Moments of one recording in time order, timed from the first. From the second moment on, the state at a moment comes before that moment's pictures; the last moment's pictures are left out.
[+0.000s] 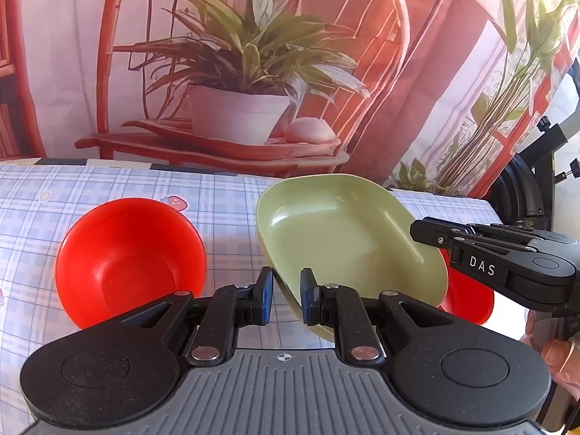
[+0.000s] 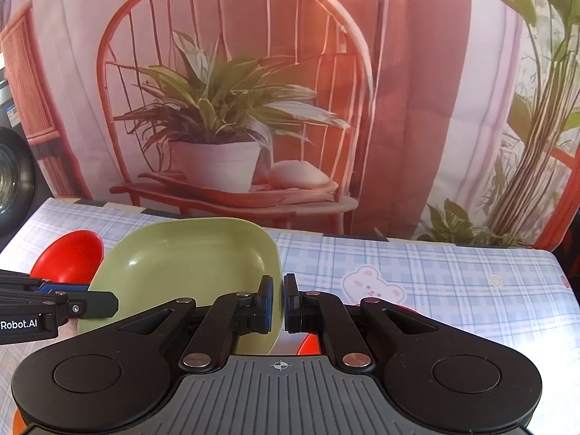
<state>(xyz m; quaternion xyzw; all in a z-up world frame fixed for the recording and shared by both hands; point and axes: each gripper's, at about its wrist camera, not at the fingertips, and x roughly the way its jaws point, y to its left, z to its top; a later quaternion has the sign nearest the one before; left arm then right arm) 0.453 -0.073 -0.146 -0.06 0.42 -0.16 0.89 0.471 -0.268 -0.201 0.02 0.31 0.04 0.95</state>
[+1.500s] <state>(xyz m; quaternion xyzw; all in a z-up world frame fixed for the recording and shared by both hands) 0.354 -0.020 -0.152 0.01 0.43 -0.19 0.88 0.305 -0.212 -0.221 0.13 0.35 0.07 0.92</state>
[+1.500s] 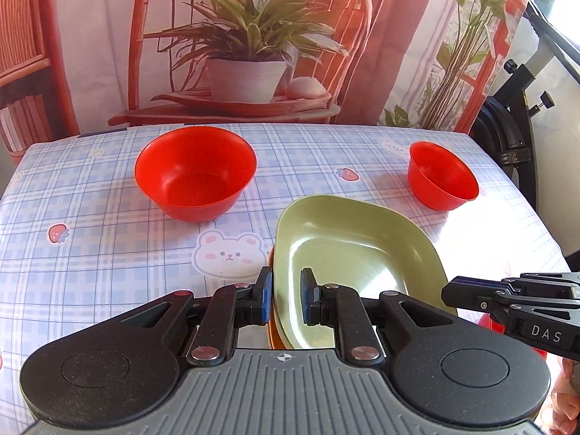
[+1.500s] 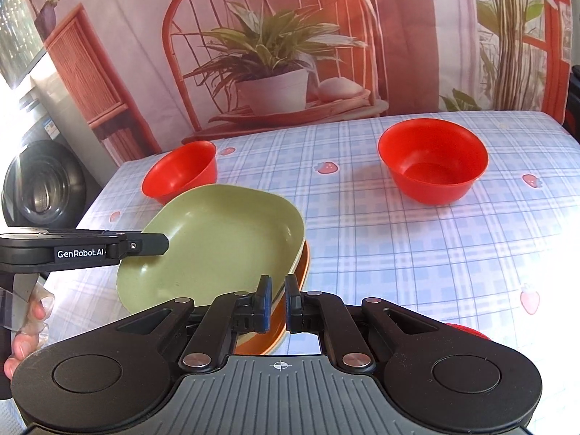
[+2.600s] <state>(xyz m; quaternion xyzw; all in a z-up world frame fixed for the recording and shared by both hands) 0.330 -0.024 -0.162 0.05 0.40 -0.18 0.90 0.307 -0.210 -0.234 0.11 0.35 0.06 0.93</state>
